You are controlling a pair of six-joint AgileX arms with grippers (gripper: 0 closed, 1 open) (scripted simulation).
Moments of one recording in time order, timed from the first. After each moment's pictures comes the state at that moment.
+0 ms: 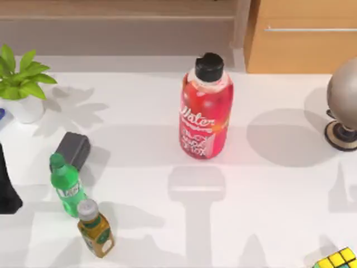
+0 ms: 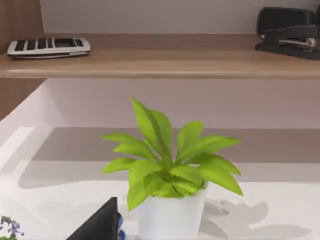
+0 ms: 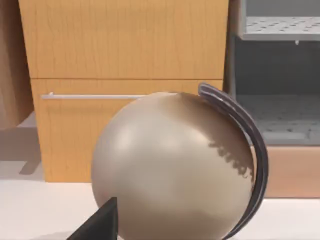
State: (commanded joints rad) left arm 0.00 0.00 0.00 0.00 0.00 0.00; right arm 0.00 0.00 0.00 0.00 0.00 0.00
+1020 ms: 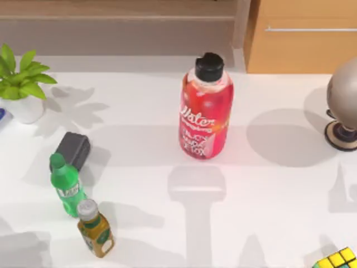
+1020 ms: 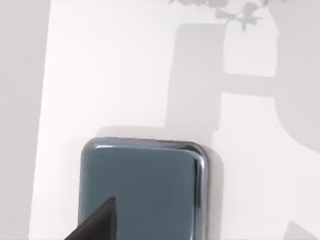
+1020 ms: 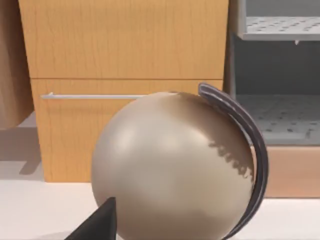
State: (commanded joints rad) left arm 0.59 1.10 0.61 -0.55 0.01 0.59; right arm 0.00 0.00 0.00 0.00 0.00 0.00
